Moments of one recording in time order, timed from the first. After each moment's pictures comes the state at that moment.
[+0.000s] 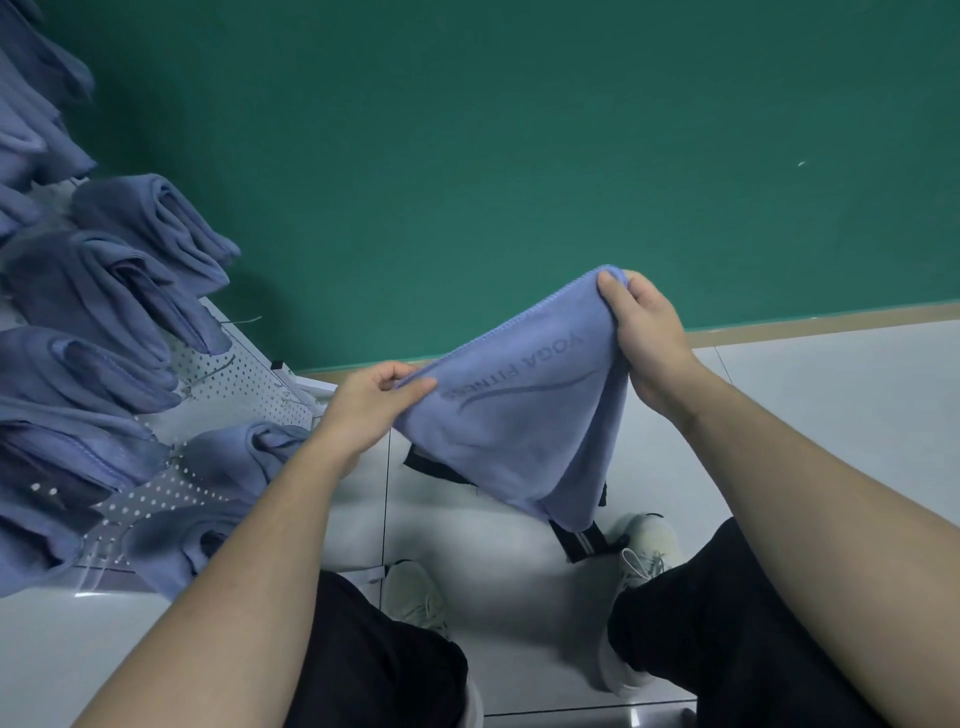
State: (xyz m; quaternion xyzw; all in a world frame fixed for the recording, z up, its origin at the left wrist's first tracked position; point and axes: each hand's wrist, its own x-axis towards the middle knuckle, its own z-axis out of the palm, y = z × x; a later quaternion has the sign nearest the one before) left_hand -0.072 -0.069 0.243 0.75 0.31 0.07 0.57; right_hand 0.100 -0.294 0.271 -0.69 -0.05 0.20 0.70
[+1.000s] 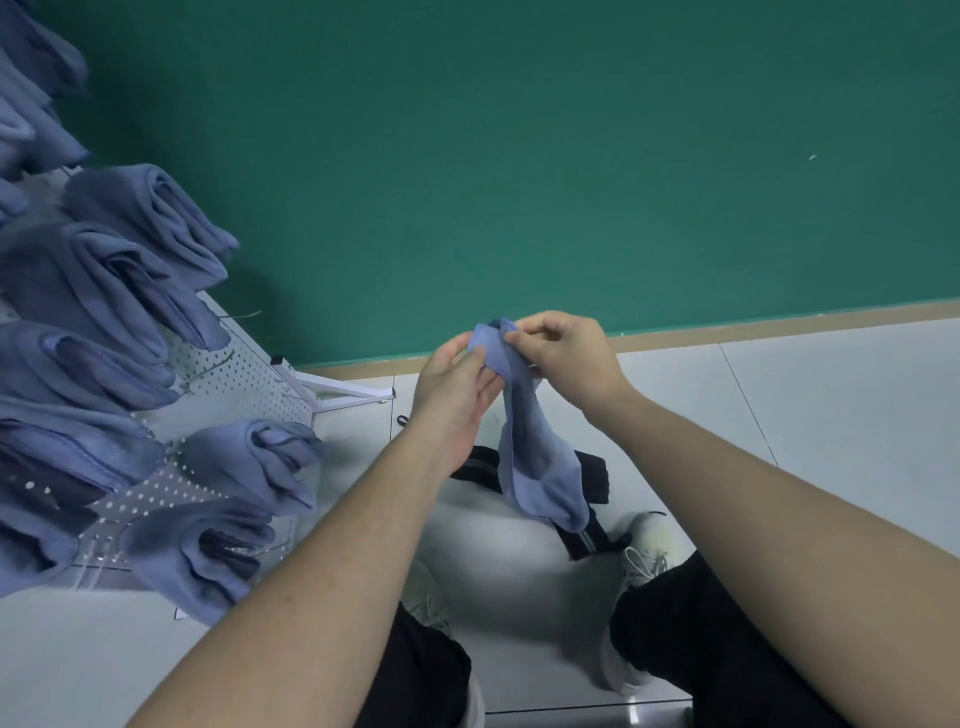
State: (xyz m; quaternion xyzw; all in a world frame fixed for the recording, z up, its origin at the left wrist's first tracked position) left_hand -0.021 -0.143 0.247 0.43 0.34 0.13 0.83; right_hand 0.067 -0.245 0.250 -0.77 -0.15 0.22 0.58
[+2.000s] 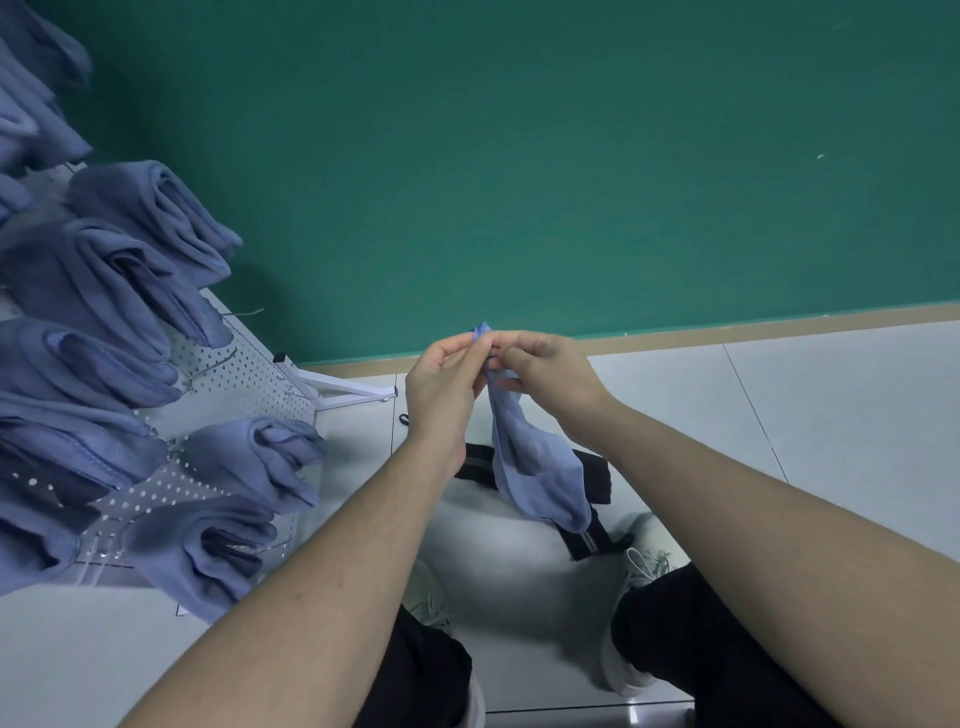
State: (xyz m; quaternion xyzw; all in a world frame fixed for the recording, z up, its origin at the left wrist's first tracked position) left_hand -0.026 -0.142 0.240 0.48 0.36 0.22 0.77; right_hand 0.044 -0.237 0.250 -0.69 -0.16 0.32 0.64
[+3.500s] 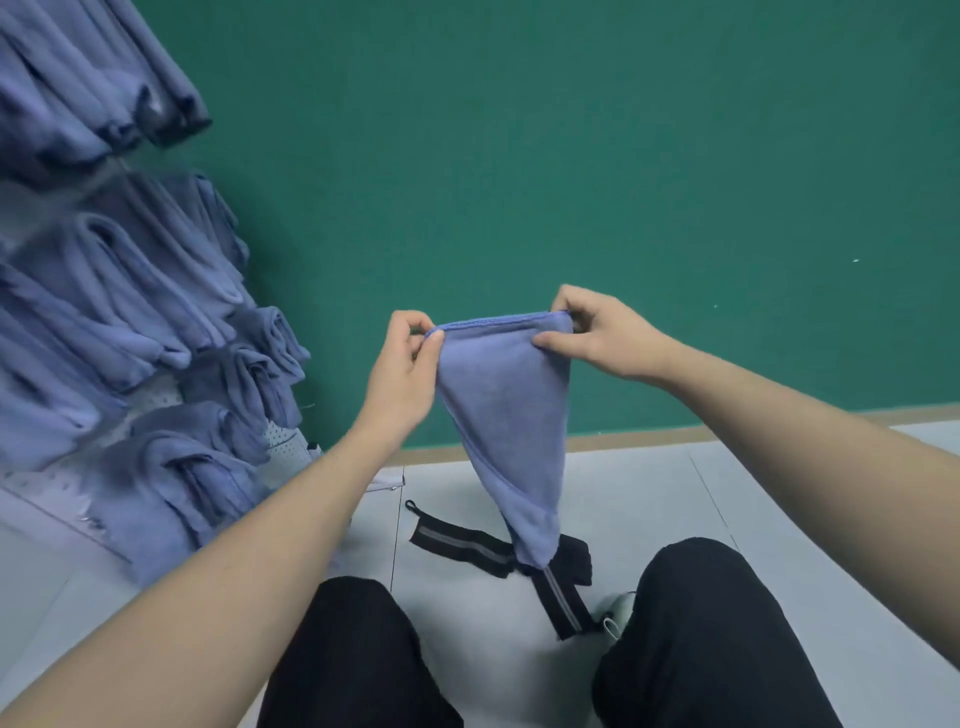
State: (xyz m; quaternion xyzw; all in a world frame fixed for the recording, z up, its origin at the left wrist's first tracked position) left_hand -0.076 -0.124 0.413 0.80 0.14 0.32 0.48; right_hand 0.075 -0.321 0.446 -0.77 -0.45 0.11 0.45
